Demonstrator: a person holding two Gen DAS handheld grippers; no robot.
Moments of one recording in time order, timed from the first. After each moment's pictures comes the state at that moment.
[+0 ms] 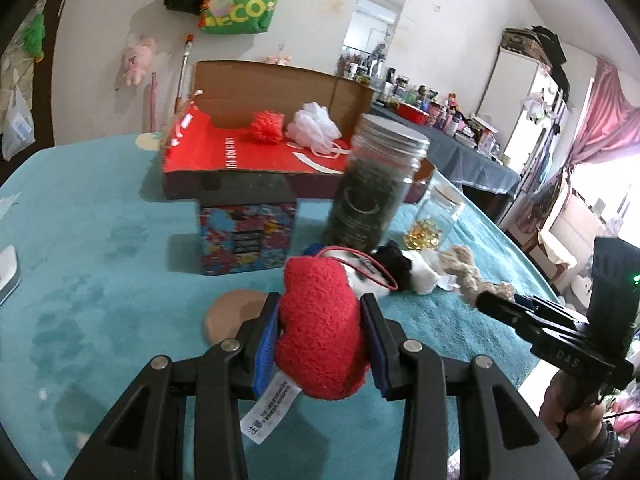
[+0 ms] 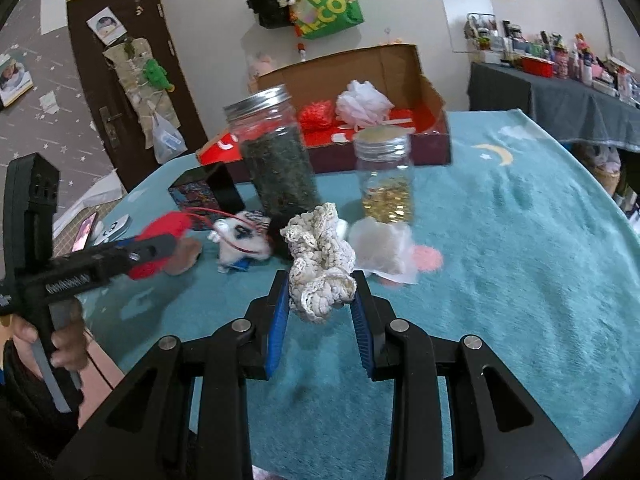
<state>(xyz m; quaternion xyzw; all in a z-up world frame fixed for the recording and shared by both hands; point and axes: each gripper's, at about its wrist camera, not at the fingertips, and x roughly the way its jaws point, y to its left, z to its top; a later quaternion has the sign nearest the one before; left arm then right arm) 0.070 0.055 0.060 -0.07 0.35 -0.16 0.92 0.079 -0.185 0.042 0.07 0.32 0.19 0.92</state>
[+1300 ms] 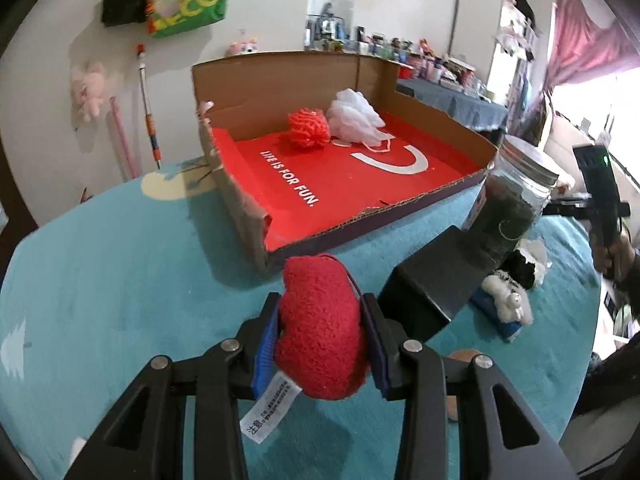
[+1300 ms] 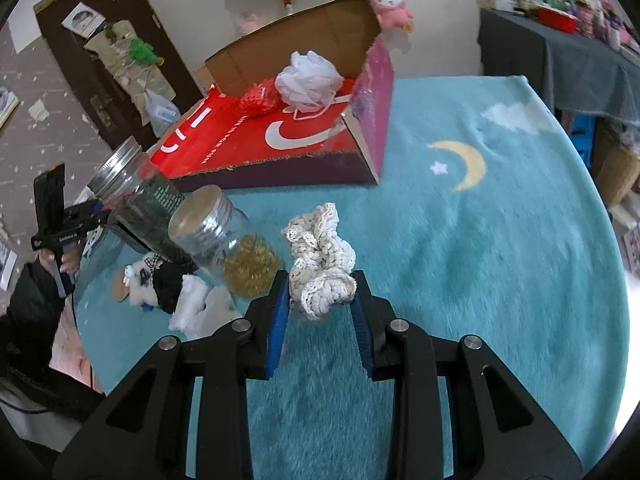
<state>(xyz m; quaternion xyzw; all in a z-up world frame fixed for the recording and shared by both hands) 0.195 0.146 0.068 0.07 0.38 -0.23 0.89 0.213 -0.278 0.042 0.08 0.42 0.25 0.87</state>
